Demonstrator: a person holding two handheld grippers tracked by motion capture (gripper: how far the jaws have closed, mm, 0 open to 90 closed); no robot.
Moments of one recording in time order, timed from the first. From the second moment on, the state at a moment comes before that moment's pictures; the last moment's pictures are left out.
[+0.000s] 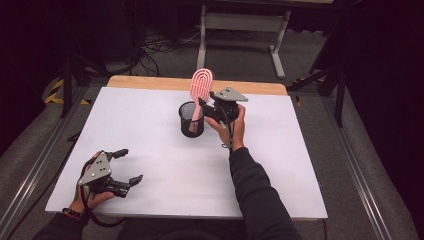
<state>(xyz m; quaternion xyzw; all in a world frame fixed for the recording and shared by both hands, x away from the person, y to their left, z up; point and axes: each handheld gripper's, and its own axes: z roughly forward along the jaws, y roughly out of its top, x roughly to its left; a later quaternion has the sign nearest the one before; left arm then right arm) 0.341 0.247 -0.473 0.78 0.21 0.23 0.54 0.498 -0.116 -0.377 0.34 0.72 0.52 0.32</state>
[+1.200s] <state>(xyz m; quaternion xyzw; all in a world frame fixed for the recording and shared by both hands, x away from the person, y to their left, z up) 0.342 0.247 -0.473 0.78 0.22 0.23 0.54 0.469 -0.113 -0.349 0.29 0.73 0.53 0.33</state>
